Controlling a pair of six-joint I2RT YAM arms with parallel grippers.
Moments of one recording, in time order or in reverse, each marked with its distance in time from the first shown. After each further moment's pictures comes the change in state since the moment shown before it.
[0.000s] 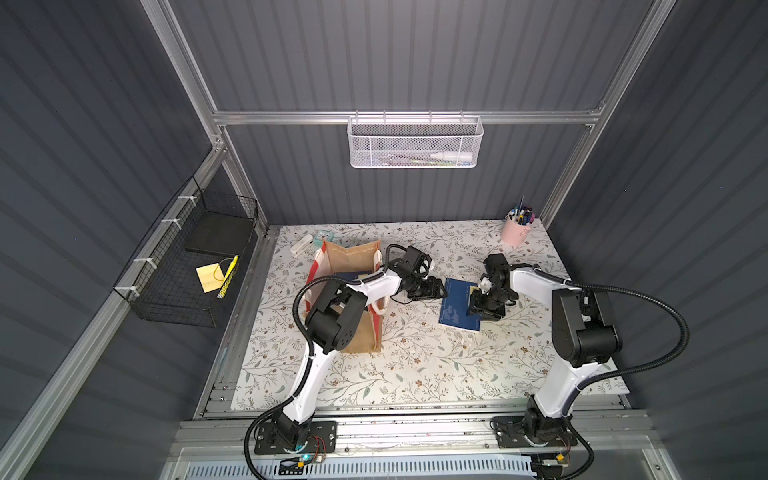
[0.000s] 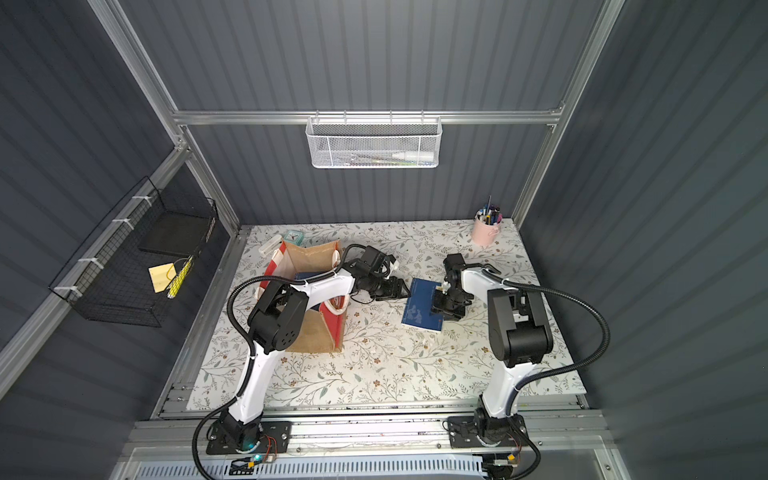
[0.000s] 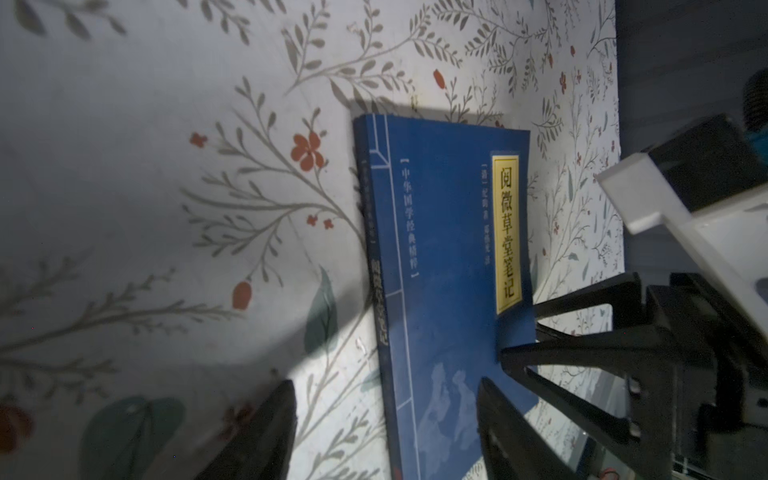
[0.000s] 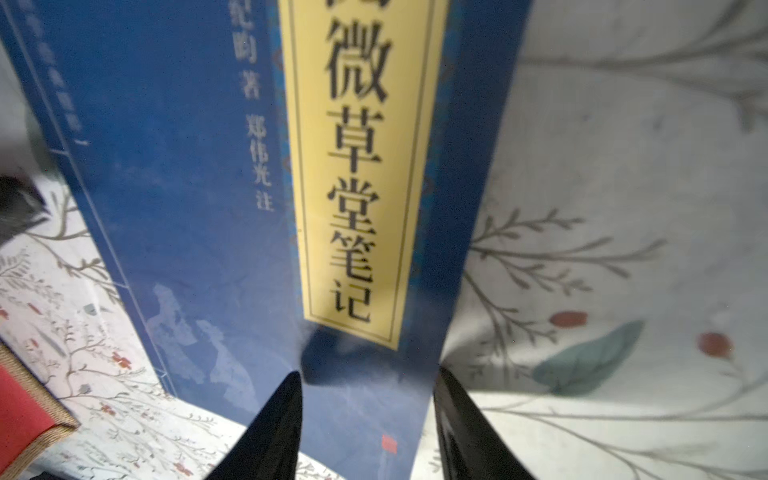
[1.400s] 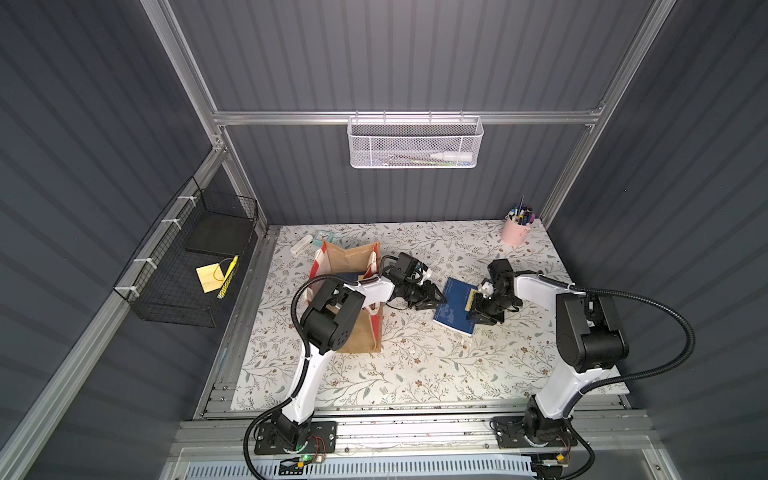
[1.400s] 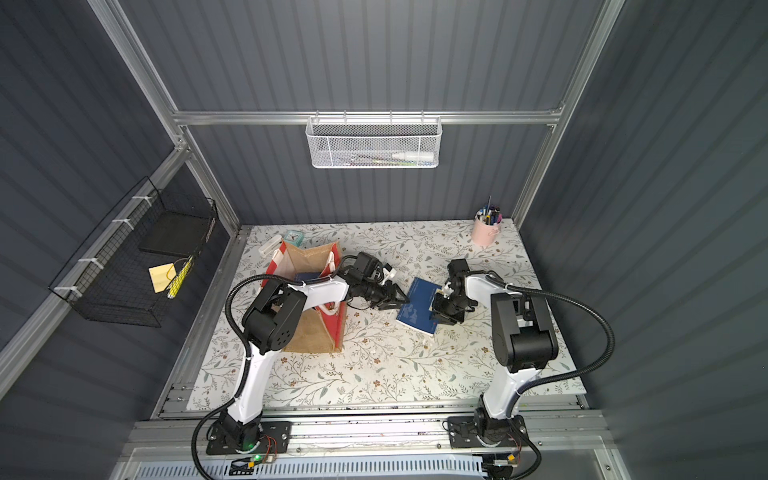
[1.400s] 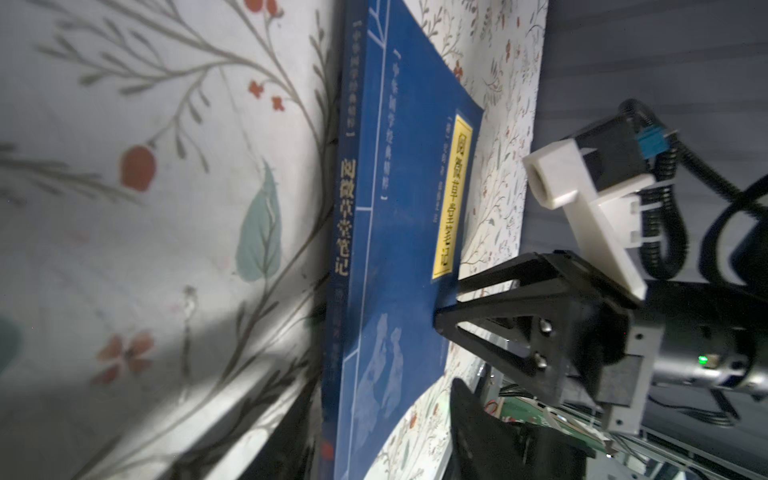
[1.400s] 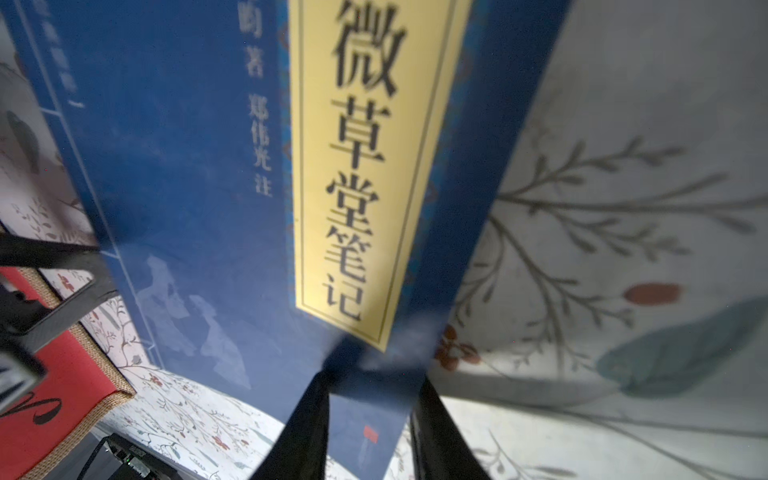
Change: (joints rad) left arm 0.013 -0.019 -0.121 0.135 0.207 -0.161; right arm -0.016 -0.046 -0.092 0.071 -0.105 0.034
